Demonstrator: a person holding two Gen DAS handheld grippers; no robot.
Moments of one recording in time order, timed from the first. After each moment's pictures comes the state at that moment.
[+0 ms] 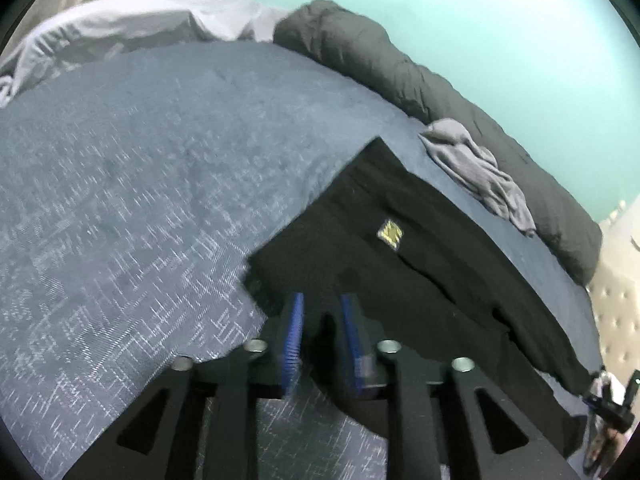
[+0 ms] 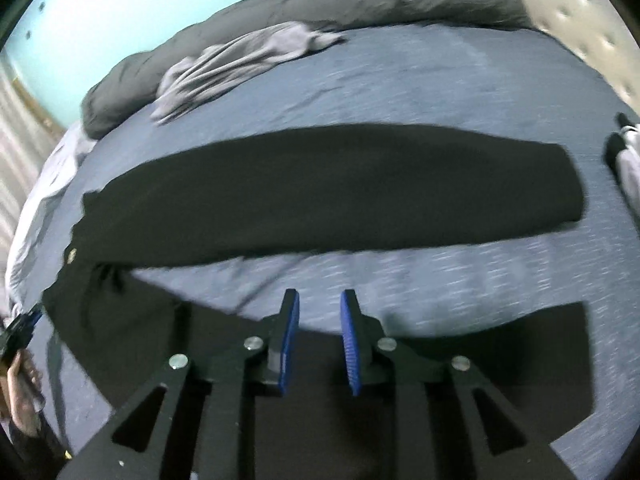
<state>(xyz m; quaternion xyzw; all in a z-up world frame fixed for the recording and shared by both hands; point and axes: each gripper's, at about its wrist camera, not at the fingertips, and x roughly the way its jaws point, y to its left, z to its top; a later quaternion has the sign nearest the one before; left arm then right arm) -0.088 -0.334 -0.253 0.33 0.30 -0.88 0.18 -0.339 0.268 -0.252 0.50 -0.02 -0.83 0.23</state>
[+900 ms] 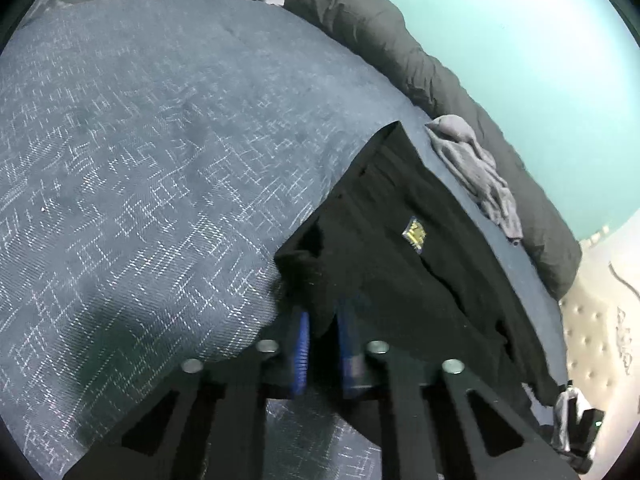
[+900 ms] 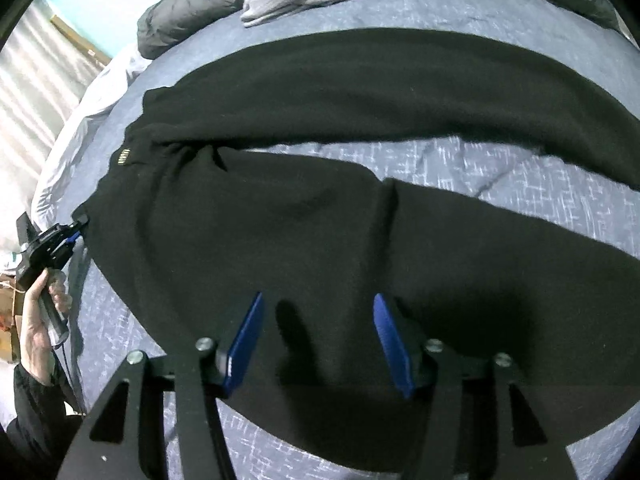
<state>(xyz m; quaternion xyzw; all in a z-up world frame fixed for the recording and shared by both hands) -0.101 -0.377 -0.290 0.34 0.37 -0.85 0.13 -0.258 0.133 -0.297 0.57 0.01 -0.77 0.31</state>
